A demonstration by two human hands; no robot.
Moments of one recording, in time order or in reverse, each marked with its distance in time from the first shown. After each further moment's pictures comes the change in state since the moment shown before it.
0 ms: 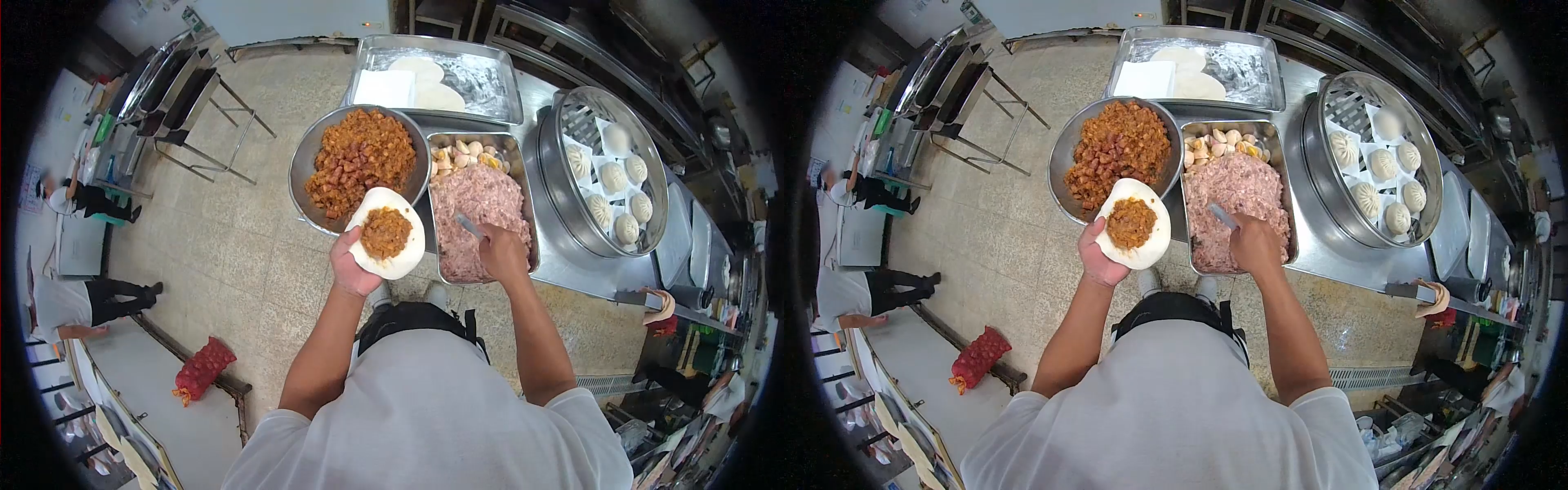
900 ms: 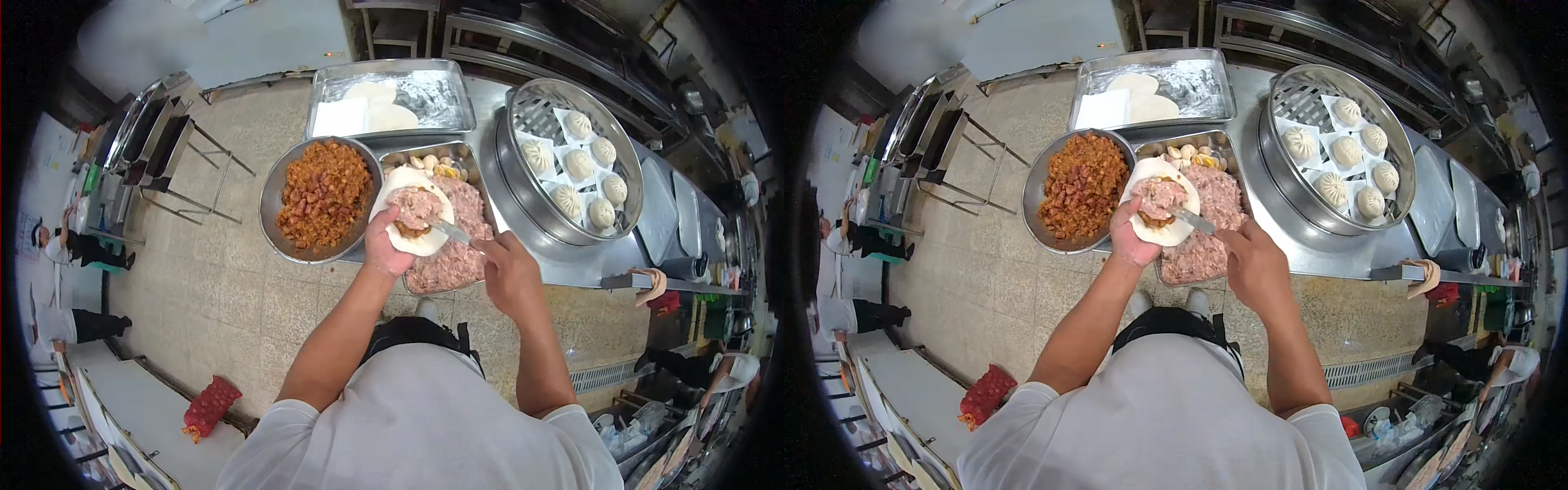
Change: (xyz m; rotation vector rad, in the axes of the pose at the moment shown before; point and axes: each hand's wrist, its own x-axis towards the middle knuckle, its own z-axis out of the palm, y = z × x) left_hand 0.089 -0.086 0.053 0.037 -0.075 -0.159; right_hand -0.055 -0.027 -0.116 0.093 0.206 -0.152
